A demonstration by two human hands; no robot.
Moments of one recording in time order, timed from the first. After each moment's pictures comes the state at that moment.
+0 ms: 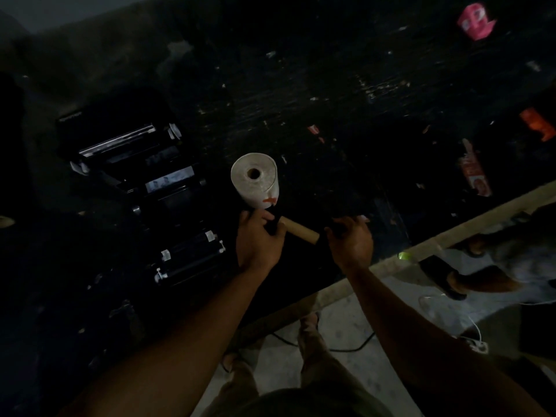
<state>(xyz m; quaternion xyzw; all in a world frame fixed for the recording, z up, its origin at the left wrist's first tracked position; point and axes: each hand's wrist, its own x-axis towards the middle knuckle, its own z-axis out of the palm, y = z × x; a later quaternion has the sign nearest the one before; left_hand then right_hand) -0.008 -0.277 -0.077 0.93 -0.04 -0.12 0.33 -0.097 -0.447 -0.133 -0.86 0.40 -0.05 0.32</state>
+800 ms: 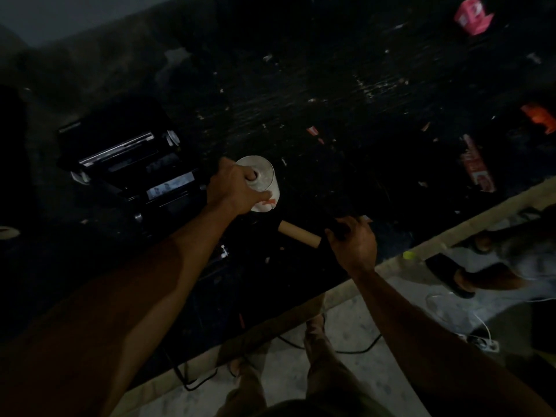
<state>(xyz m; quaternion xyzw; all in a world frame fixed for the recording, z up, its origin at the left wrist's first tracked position) 0.112 -0.278 -0.034 0.96 -0.14 -0.18 0.18 -0.101 -0.450 -0.141 -0.85 0.39 -0.07 0.35</state>
